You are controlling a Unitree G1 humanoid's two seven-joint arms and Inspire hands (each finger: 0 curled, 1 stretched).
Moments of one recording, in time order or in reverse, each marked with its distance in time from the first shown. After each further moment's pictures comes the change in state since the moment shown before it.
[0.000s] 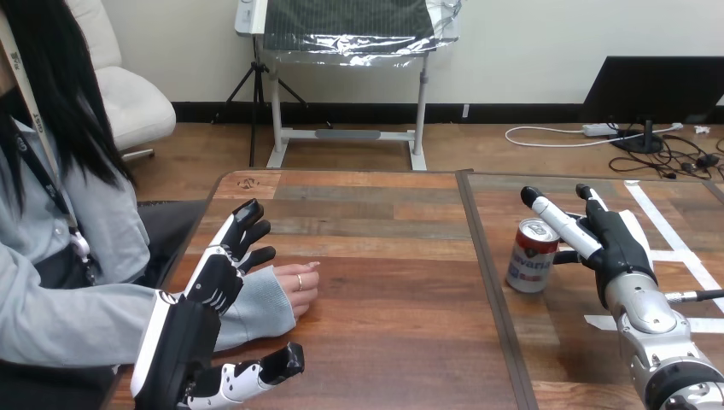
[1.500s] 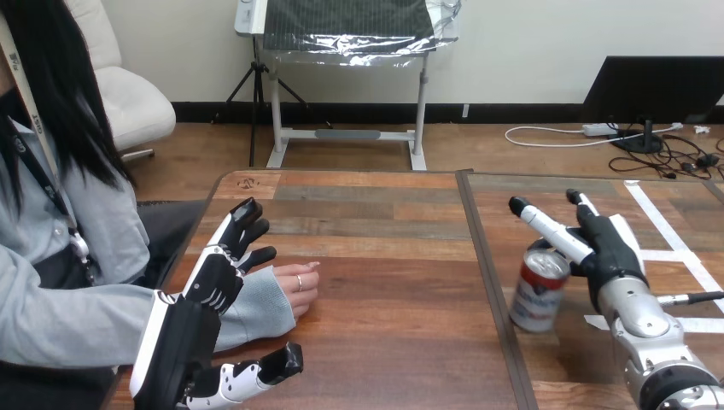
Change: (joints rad) left arm 0.000 0.002 -0.016 0.000 -0.033 -0.002 -0.012; right arm 0.009 0.016 0.013 0.000 -0.007 -0.001 0.011
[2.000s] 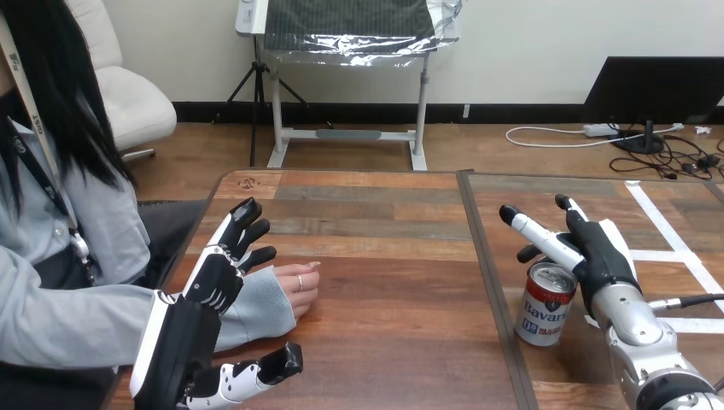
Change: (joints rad) left arm 0.000 0.000 -0.001 0.000 -0.002 -0.001 -0.001; right arm 0.021 0.008 0.028 0.000 -0.025 -0.030 -0.008
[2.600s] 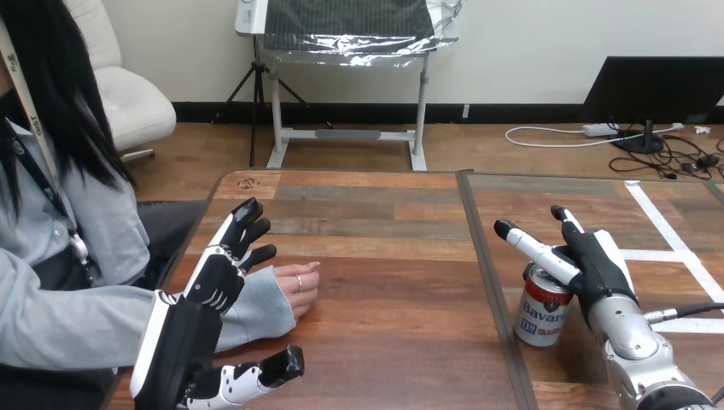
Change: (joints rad) left arm 0.000 0.000 -0.004 0.000 -0.017 -0.008 -0.022; right arm 0.032 0.007 0.032 0.000 -0.019 -0.025 -0.031
